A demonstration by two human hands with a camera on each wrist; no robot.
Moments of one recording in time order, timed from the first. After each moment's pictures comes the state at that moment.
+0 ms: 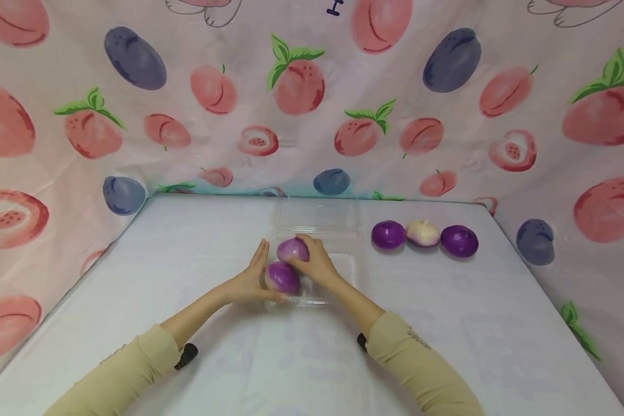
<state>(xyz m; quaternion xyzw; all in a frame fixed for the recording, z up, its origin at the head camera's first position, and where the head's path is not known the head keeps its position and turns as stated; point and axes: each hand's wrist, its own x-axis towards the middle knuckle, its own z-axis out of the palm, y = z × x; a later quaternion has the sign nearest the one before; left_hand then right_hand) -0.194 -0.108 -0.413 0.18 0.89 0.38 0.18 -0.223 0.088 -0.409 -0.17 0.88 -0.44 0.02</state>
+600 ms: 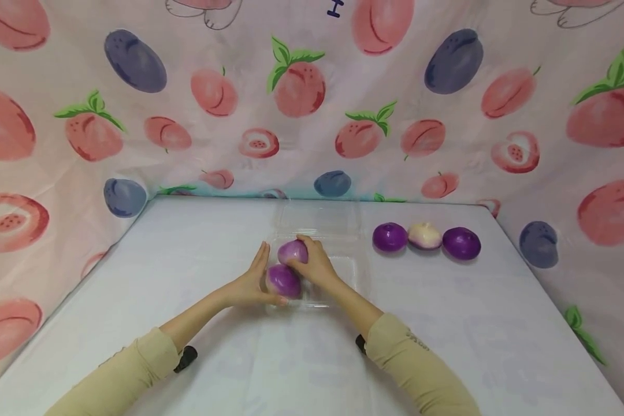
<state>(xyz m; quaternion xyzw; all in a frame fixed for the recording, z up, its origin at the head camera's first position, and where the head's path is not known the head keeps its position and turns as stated) -0.195 -0.109 -0.413 0.18 0.89 0.38 0.18 -0.224 0.083 -0.407 -0.15 0.89 -0.43 0.02</state>
